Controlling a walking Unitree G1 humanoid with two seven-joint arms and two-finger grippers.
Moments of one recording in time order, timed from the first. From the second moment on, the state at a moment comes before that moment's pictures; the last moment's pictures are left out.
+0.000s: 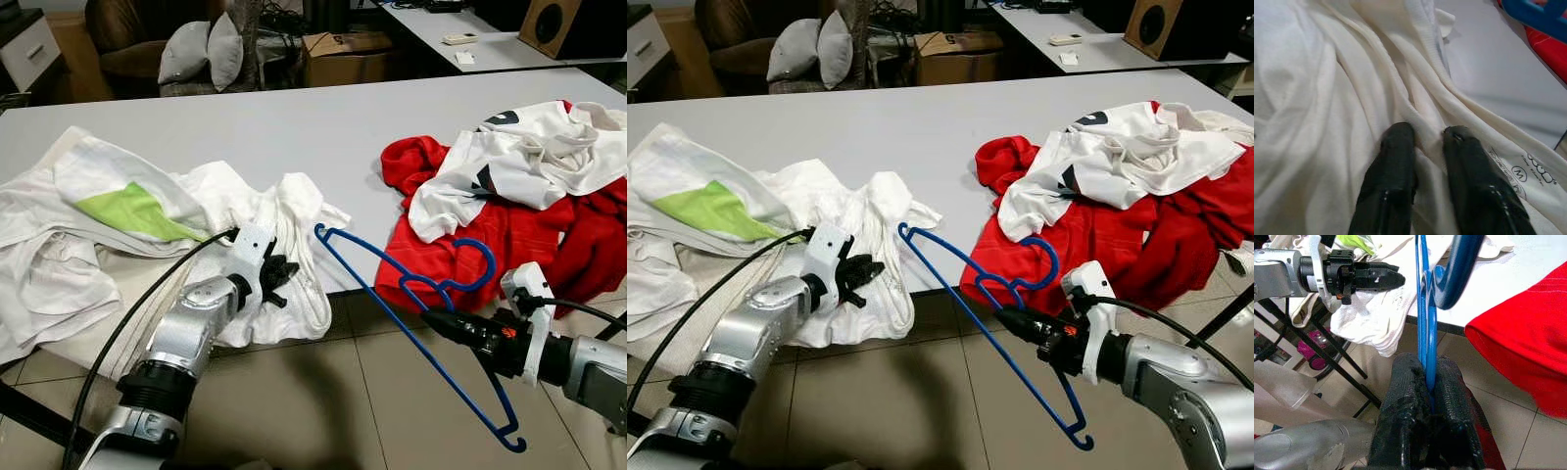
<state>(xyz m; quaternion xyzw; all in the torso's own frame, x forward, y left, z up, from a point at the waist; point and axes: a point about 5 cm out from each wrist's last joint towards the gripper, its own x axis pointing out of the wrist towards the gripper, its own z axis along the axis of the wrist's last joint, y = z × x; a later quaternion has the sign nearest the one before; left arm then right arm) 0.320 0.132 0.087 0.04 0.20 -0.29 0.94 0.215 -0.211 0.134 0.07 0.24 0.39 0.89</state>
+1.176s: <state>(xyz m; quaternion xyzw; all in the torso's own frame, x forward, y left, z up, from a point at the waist) 0.325 0.152 0.138 0.10 0.06 -0.34 0.93 0.214 -0.210 0.138 0.07 0.23 0.42 0.87</state>
